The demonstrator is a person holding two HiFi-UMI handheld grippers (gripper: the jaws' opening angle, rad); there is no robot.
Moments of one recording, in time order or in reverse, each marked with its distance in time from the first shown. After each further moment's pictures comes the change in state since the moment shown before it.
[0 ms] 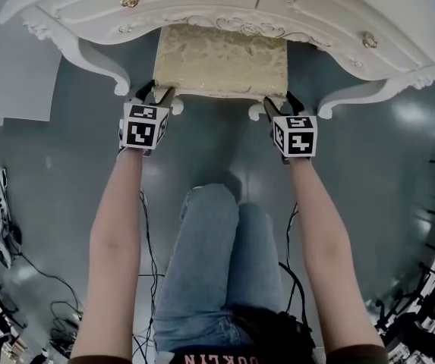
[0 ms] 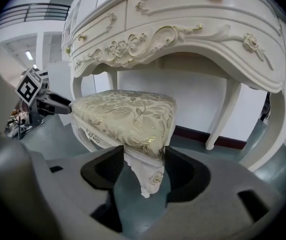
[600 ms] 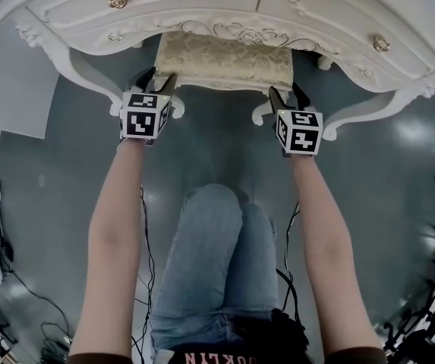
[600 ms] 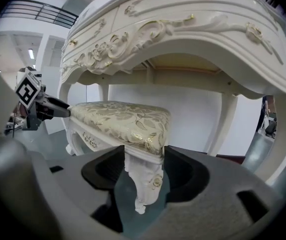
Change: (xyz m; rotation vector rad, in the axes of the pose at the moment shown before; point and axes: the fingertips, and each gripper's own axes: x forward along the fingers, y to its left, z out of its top) left arm 0.061 0.026 0.051 0.022 -0.206 0.071; right arm 0.050 -0.041 0.046 -0.013 -0.235 -0.101
